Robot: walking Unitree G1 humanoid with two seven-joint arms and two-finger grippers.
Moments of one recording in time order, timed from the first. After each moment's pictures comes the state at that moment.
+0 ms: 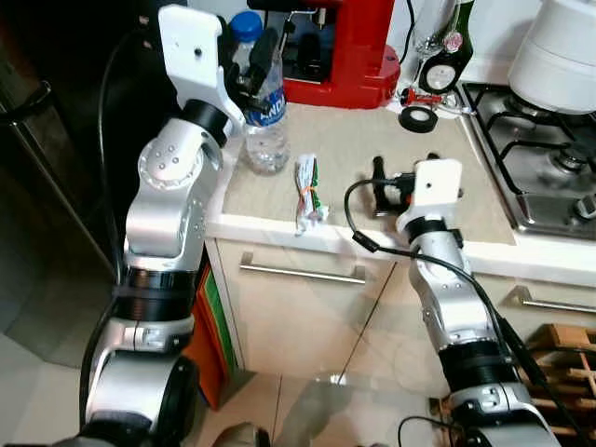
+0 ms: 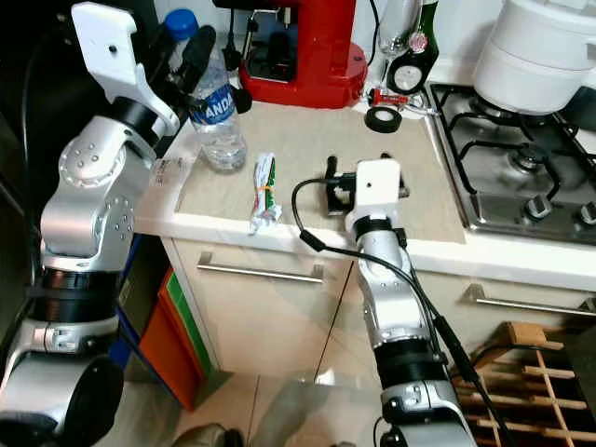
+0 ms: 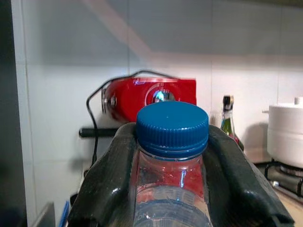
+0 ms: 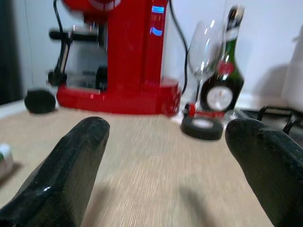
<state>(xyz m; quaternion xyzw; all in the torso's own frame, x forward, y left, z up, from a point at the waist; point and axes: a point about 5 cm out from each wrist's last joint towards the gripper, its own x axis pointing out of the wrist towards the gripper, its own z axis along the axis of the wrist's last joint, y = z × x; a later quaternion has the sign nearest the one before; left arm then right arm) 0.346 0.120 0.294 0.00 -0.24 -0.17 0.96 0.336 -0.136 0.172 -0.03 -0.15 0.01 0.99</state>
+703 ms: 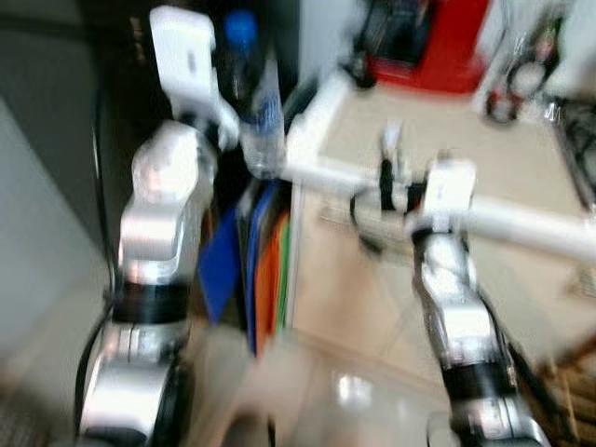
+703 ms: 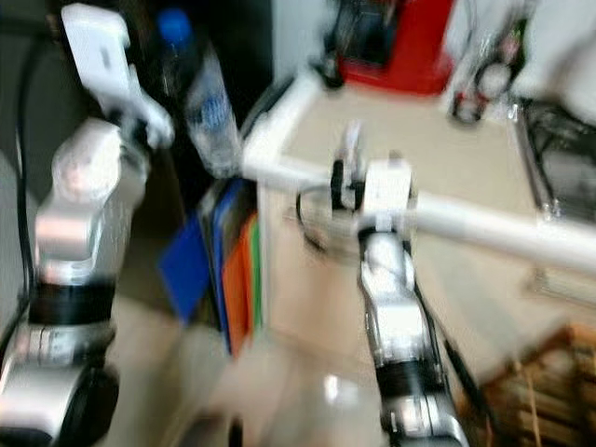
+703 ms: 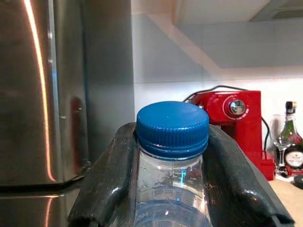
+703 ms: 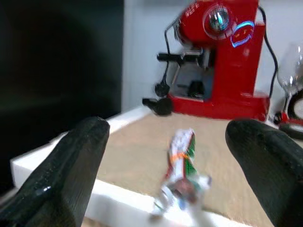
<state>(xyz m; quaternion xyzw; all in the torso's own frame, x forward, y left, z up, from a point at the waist) 0.343 0.134 0.293 0.02 -0.24 -0.15 0.96 0.330 -0.127 0.166 -0.02 -0.14 0.02 0.99</state>
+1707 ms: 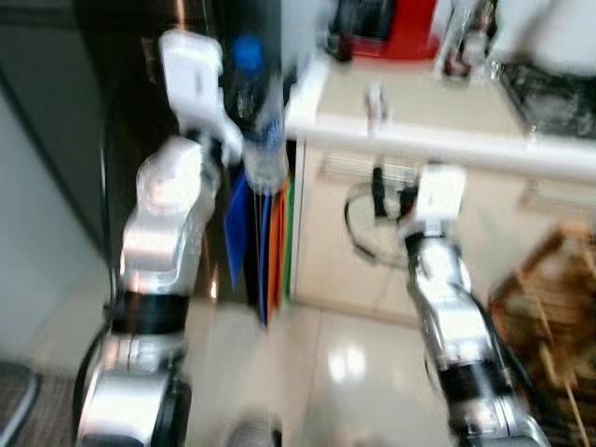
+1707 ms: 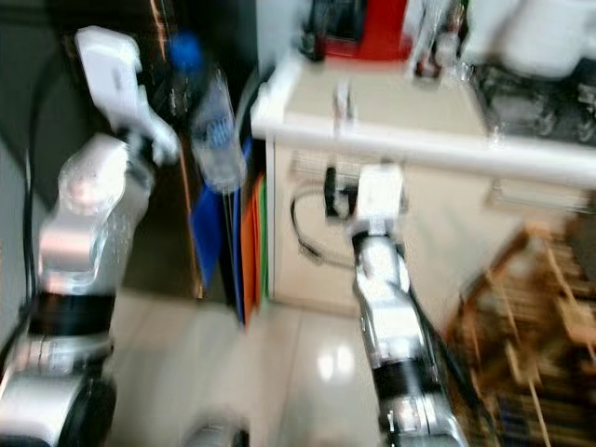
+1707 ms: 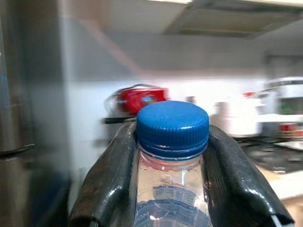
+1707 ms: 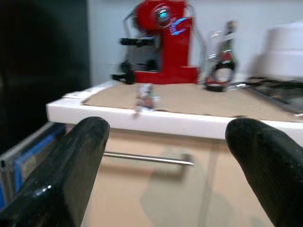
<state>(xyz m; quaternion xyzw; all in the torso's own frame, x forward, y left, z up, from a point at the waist) 0.340 0.122 0.288 0.02 -0.24 -0.19 0.95 0.330 -0.130 0.157 -0.01 -0.12 0.01 0.99</state>
